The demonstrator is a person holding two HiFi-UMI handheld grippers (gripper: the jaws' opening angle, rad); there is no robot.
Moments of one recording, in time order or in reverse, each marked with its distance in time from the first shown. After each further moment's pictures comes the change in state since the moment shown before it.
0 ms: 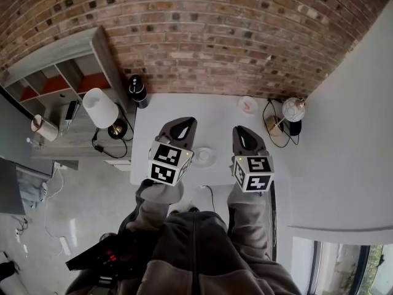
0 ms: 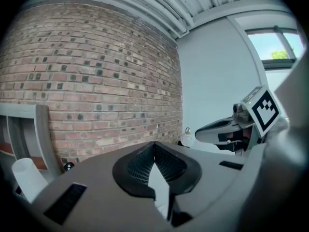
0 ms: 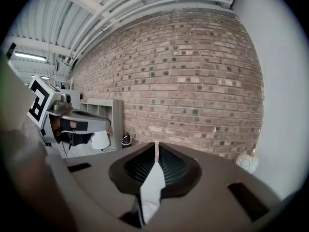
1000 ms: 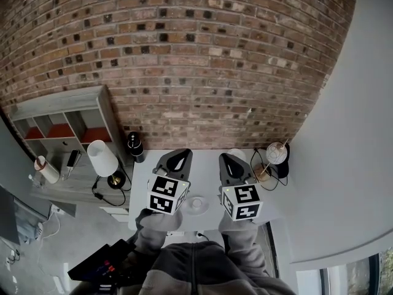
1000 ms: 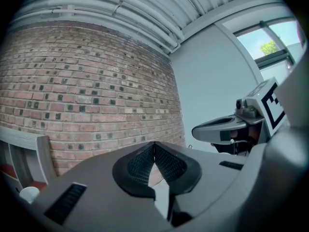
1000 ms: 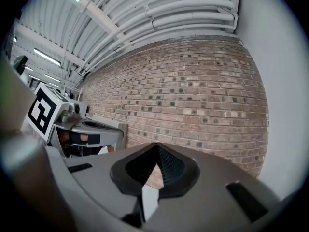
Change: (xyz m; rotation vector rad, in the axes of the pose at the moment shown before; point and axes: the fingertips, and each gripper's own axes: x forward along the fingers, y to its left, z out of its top) left arm -0.018 -0.011 0.099 0.105 -0.188 0.030; right arm -0.036 0.017 0.112 -0.090 -0.270 0.030
